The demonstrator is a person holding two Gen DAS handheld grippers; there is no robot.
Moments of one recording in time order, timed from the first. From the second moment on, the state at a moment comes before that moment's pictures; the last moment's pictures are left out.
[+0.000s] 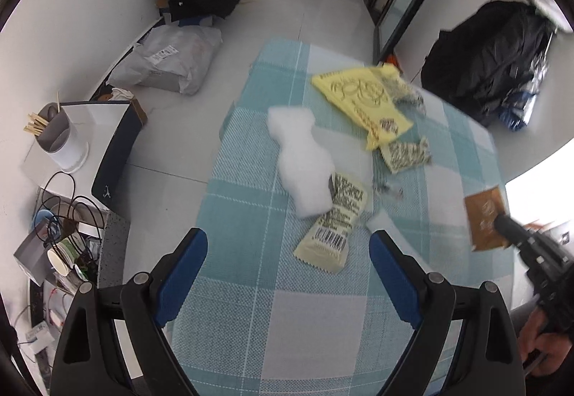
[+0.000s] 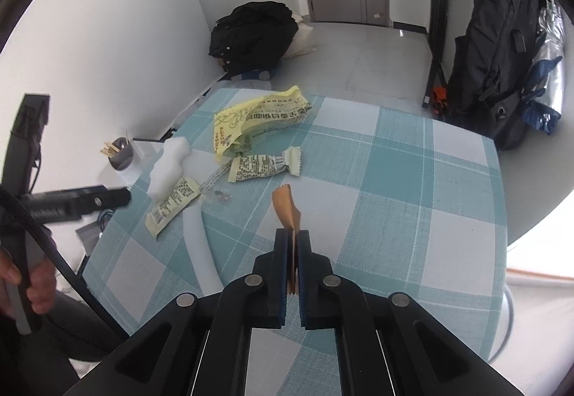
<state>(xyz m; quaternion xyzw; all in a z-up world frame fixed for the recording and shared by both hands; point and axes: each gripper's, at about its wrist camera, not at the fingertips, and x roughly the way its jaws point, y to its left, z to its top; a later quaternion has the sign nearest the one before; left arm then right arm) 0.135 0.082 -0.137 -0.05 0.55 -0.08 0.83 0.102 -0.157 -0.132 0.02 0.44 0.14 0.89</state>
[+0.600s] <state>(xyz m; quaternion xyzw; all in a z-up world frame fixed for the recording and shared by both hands) 0.135 0.040 -0.158 0.07 0.54 -0.08 0.83 0.098 -0.185 -0.126 0.04 0.43 0.13 0.89</state>
